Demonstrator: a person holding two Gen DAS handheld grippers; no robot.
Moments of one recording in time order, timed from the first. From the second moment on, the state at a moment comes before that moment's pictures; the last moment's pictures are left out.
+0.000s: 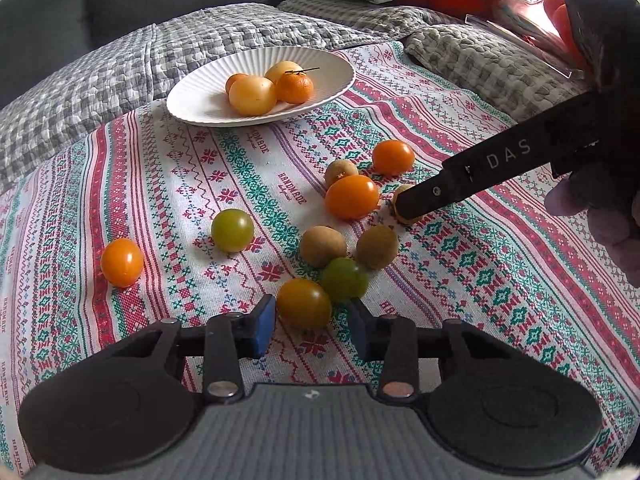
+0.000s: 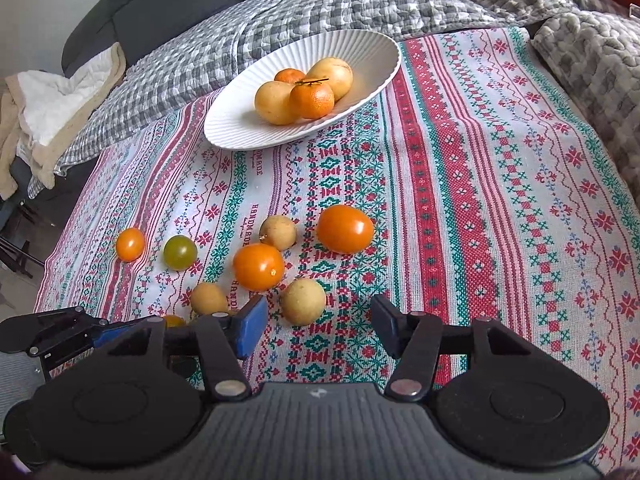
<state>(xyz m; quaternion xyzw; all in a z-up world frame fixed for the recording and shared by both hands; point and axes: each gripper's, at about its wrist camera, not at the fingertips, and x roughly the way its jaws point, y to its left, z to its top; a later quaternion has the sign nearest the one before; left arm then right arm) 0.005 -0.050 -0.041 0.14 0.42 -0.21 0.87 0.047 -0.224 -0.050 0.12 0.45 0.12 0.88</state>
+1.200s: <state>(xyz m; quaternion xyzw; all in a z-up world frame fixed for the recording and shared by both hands) 0.010 -0.037 -0.023 0.08 0.41 -0.18 0.89 0.045 -0.226 -0.032 0.13 0.43 0.11 0.89</state>
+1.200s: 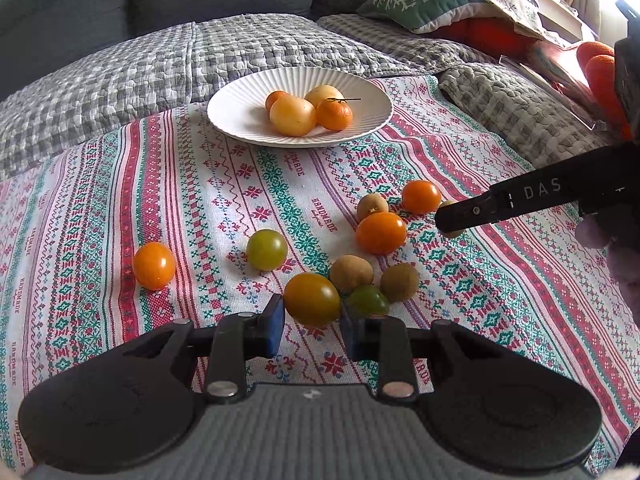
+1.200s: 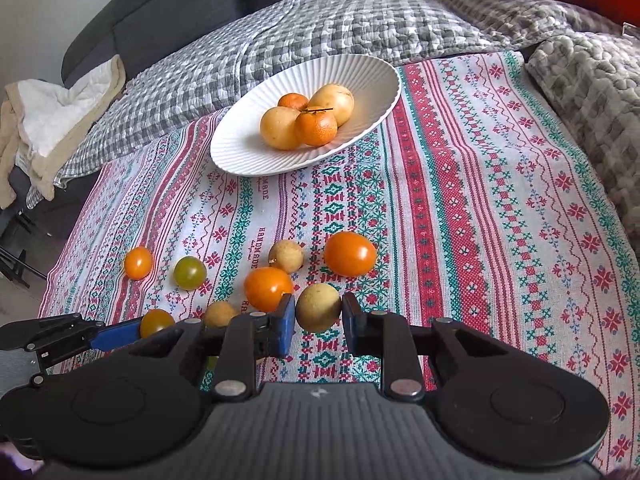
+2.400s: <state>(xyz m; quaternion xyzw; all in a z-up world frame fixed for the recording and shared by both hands) 0.114 -0.071 0.008 0.06 0.36 -0.16 0.92 0.117 -0.254 0.000 0.16 0.32 0.12 0.93</state>
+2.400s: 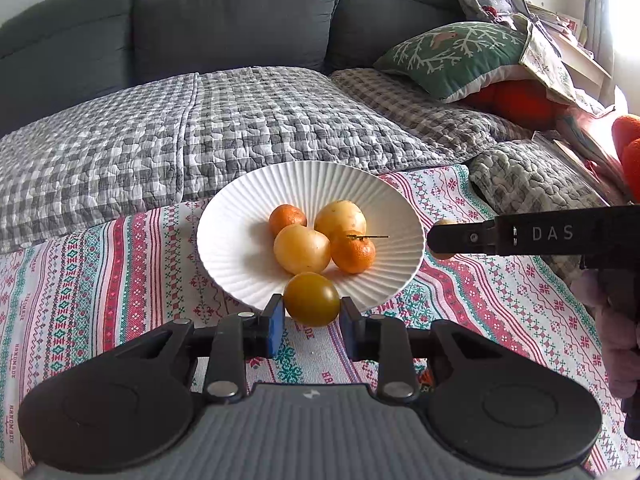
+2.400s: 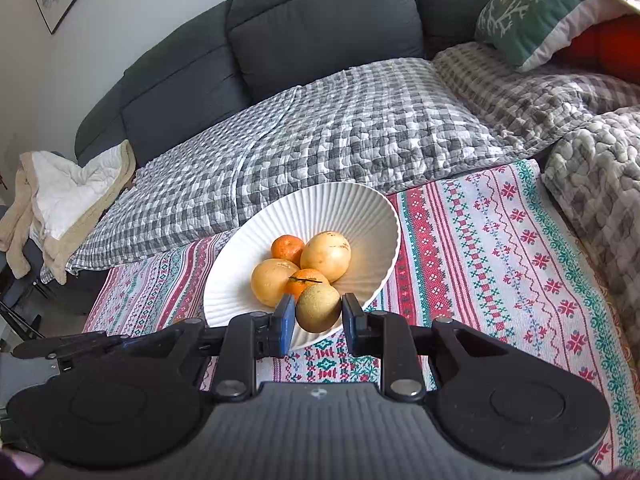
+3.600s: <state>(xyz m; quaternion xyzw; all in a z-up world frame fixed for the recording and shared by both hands) 0.156 -0.094 -0.021 0.09 0.36 -0.16 0.92 0.147 -0.235 -0.012 0.09 0.31 0.10 0.94</state>
